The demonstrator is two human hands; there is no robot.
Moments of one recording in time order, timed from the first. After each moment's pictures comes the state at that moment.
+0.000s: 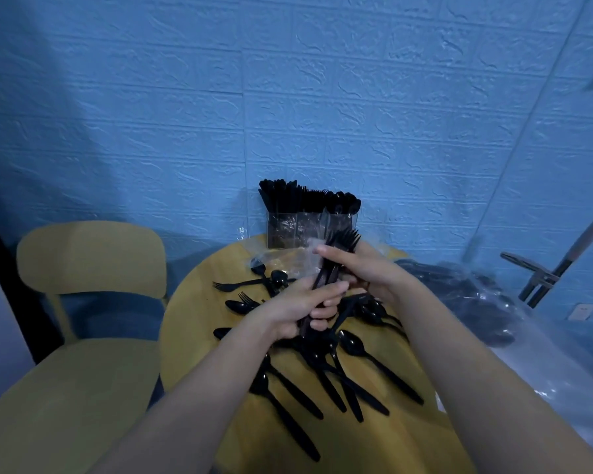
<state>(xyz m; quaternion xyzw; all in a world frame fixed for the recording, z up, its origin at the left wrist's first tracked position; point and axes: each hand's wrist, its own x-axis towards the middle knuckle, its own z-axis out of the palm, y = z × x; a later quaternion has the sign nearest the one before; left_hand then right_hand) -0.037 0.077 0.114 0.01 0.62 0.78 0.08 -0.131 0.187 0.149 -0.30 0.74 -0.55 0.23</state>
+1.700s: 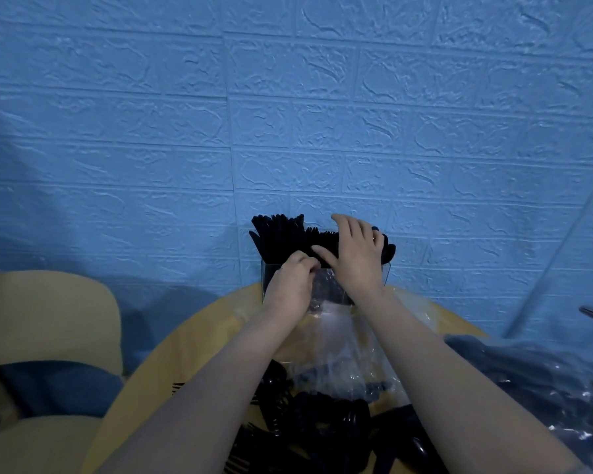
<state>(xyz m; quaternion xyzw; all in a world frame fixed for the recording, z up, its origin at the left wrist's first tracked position) -0.254 -0.039 0.085 -0.09 0.93 0.25 -0.25 -0.343 0.055 0.098 -0.32 0.87 -0.19 -0.32</state>
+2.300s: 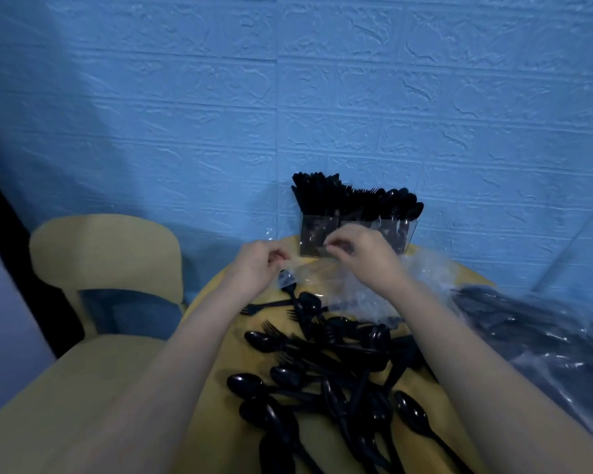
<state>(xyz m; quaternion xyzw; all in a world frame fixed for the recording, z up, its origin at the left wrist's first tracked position) -0.116 -0.083 0.090 -0.17 0.92 0.31 -0.19 -0.231 0.085 0.111 -0.49 0.82 -0.29 -0.10</state>
